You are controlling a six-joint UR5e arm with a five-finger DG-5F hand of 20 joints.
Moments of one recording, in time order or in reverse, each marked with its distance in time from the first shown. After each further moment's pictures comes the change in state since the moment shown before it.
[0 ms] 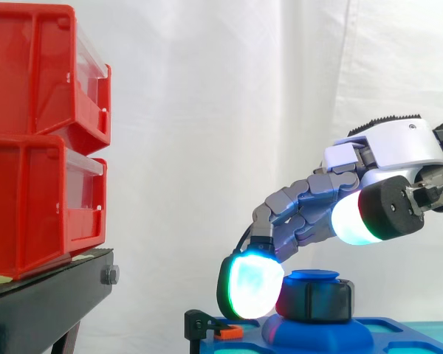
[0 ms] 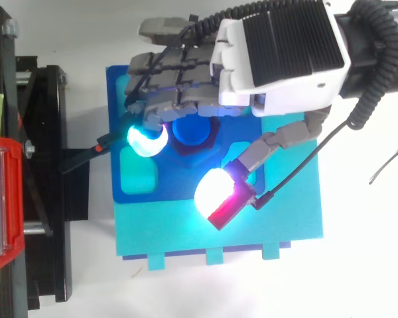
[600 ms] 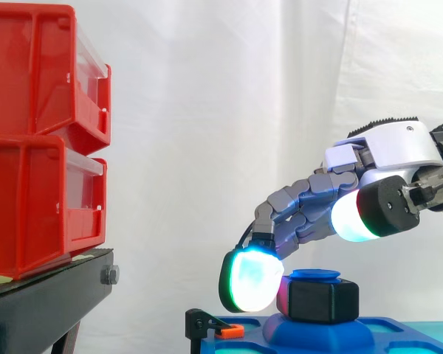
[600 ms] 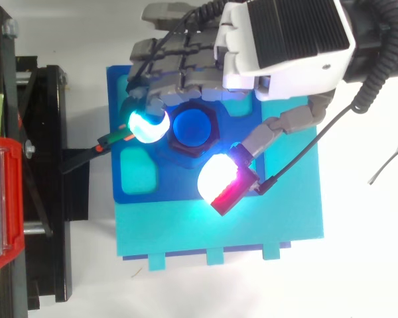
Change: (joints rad) arm -0.020 0.000 0.000 0.006 -0.020 -0.002
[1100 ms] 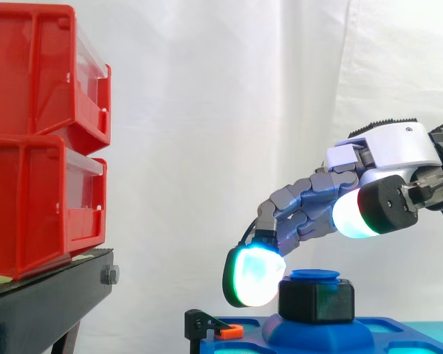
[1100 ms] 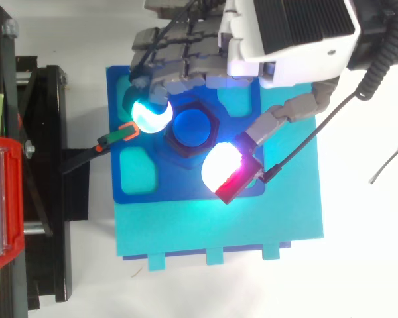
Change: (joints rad) arm -0.020 0.000 0.000 0.007 -0.026 -0.004
